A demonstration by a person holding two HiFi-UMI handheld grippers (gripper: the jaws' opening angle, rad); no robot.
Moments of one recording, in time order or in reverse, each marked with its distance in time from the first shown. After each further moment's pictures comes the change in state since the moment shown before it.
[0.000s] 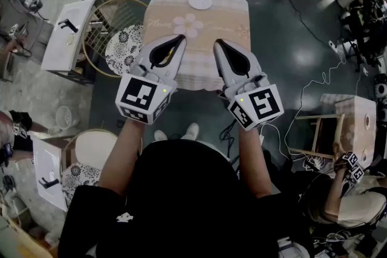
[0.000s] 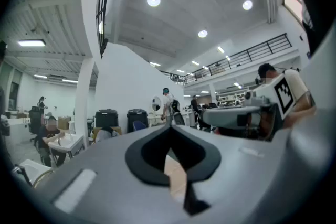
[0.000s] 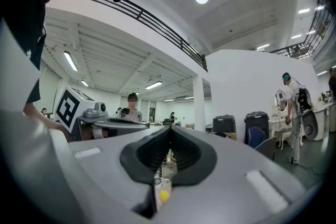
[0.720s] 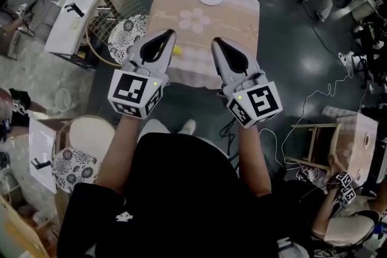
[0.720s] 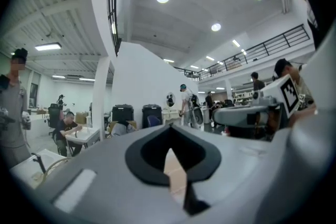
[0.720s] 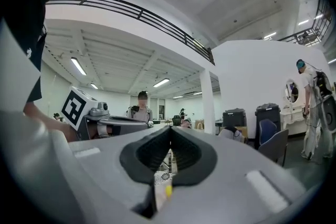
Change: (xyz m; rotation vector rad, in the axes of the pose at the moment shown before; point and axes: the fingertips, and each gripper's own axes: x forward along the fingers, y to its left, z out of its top) left arm 0.002 0.022 -0.031 -0.040 0.053 0.165; right arm 0.007 -0.015 -0.031 0.040 0.027 0.113
